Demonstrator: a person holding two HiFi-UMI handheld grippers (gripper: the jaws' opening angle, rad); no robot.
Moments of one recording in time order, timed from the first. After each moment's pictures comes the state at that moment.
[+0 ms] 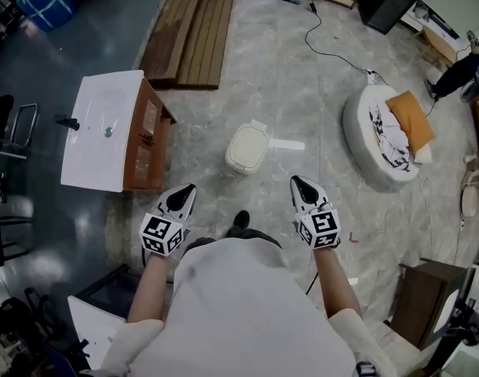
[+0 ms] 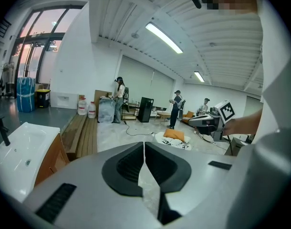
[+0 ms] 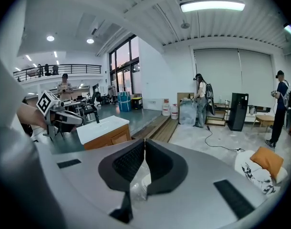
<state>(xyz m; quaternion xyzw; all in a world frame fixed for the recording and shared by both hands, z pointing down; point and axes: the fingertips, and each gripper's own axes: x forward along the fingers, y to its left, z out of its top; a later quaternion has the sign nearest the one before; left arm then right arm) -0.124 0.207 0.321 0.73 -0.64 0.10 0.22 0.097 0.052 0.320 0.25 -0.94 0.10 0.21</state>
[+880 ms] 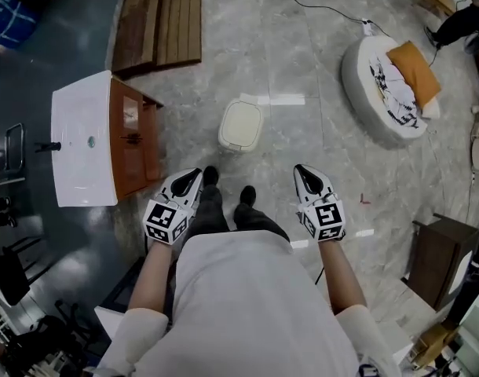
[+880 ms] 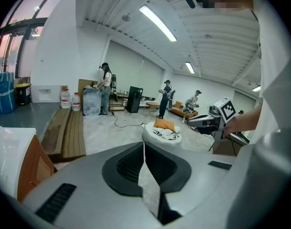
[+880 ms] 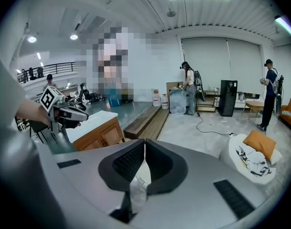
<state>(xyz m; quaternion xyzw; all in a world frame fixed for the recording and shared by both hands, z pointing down) -0.111 0.118 0.358 0.78 -0.56 0.15 0.25 0.117 0.018 0.368 0.29 -0.91 0.15 0.25</state>
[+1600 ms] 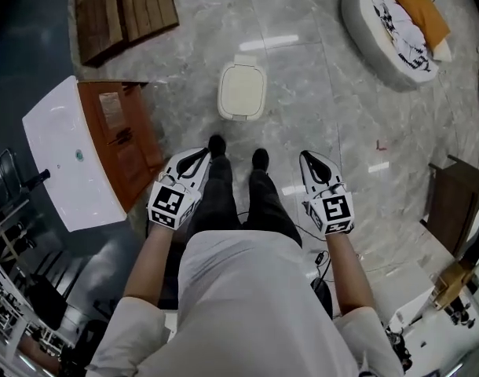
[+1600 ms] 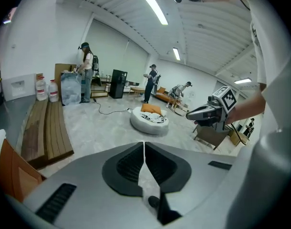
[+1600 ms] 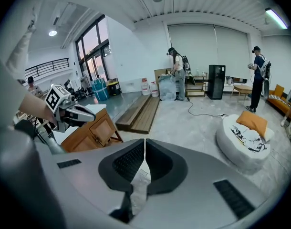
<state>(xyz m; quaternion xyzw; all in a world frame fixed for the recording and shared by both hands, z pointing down) -0.139 0.068 0.454 0.83 -0.44 0.21 0.27 0.082 0.027 0.443 0.35 -0.86 0.21 0.29</state>
